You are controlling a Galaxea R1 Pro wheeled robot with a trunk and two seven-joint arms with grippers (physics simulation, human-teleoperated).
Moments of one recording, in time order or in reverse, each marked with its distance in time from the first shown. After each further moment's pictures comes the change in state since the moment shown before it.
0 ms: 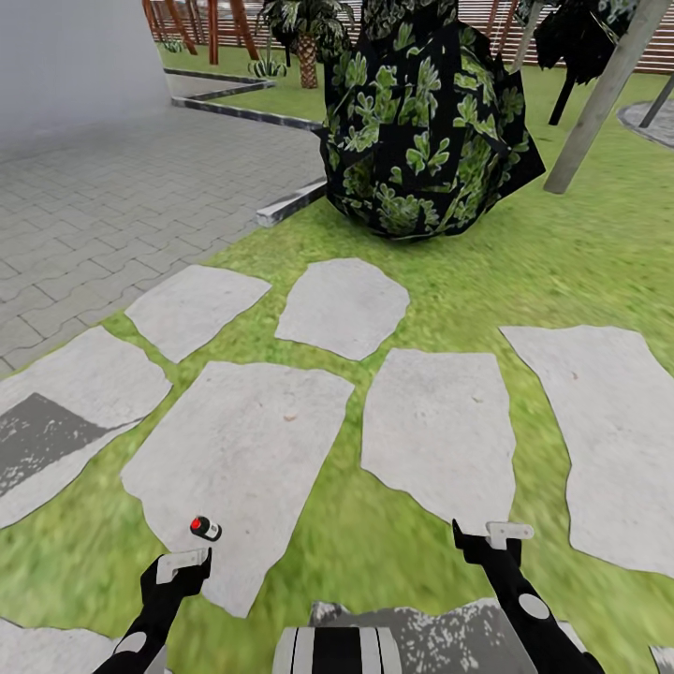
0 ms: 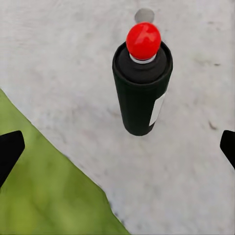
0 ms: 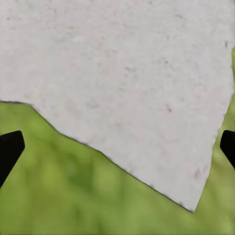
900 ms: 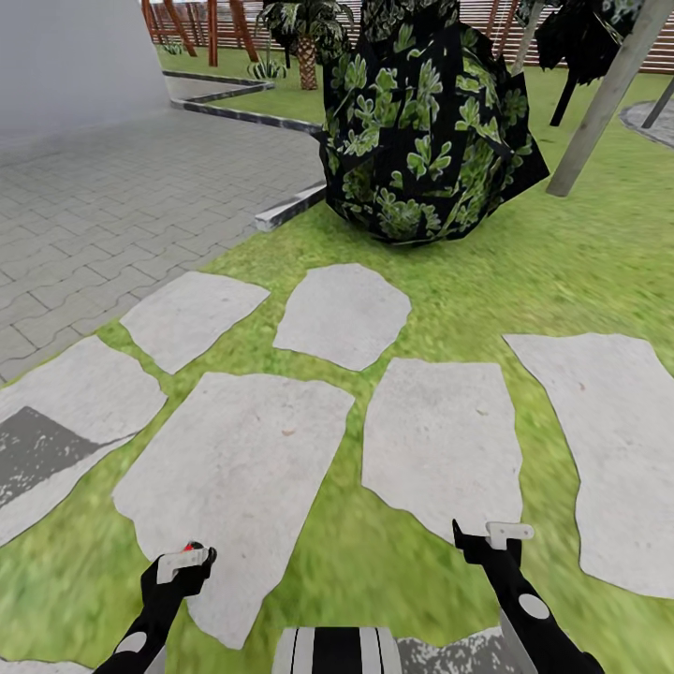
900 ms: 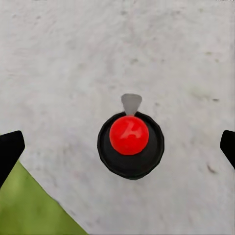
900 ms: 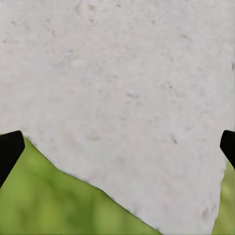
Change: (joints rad) left arm 0.000 0.000 -0.001 0.000 -0.003 0.000 0.000; right arm 0.000 0.000 0.000 0.000 0.000 0.000 -0.001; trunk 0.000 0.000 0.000
